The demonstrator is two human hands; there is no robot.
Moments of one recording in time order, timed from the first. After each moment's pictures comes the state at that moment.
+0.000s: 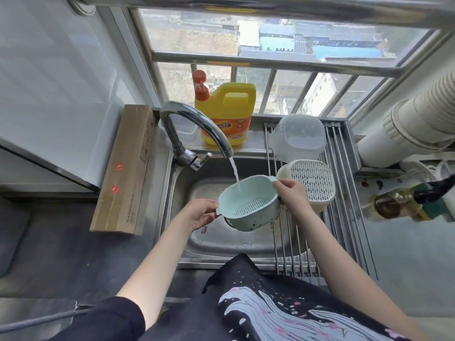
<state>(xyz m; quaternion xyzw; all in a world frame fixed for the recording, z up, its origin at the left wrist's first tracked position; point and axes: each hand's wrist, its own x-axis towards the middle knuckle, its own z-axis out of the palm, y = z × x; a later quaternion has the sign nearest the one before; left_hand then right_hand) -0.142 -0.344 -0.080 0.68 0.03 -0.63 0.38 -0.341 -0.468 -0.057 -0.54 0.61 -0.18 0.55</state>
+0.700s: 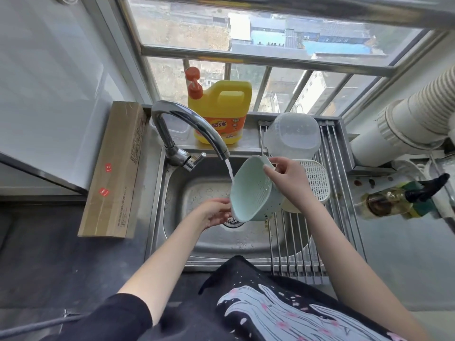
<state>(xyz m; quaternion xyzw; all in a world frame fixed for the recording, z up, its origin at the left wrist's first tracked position) -0.167 -0.373 -0.101 0.64 0.02 -0.68 0.36 -0.325 -0.487 -0.011 -0.72 0.54 -0.16 0.41</state>
